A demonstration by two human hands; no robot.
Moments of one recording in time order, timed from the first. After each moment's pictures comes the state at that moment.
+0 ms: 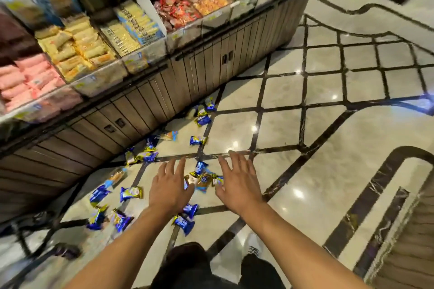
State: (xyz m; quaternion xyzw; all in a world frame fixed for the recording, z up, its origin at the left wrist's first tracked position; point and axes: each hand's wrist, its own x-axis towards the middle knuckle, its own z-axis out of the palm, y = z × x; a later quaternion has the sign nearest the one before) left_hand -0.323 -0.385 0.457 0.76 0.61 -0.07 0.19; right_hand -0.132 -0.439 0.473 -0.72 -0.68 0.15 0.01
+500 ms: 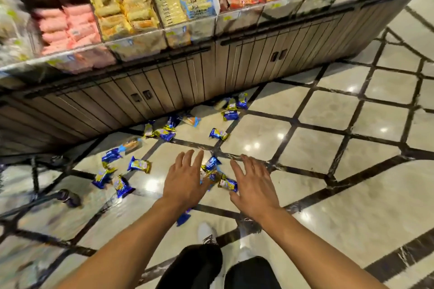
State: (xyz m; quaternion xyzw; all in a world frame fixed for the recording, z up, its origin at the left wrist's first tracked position) left_hand -0.284 -0.340 0.408 0.70 0.67 -0.06 0.22; right_hand -0.084 -0.357 0.405 -0.59 -0.79 0.15 -0.06
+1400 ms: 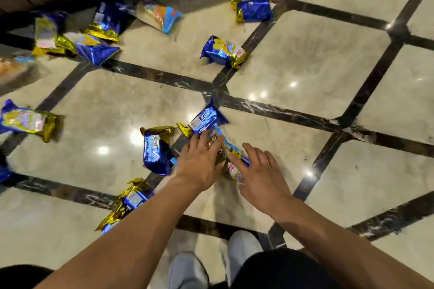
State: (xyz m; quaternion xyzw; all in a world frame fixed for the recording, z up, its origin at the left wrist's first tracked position) left_hand -0.247 -0.232 -0.296 0.73 0.62 -0.16 0.24; right_hand -0.066 -0.259 -0.287 -0.53 -0.81 0.19 -0.15
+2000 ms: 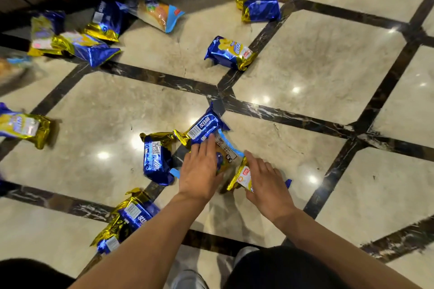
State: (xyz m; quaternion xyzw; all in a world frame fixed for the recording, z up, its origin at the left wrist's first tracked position) left_hand -0.252 -0.240 -0.334 0.69 0.68 -0.04 0.24; right_hand -0.066 -0.258 -0.332 -0.60 -0.74 0.26 -0.12
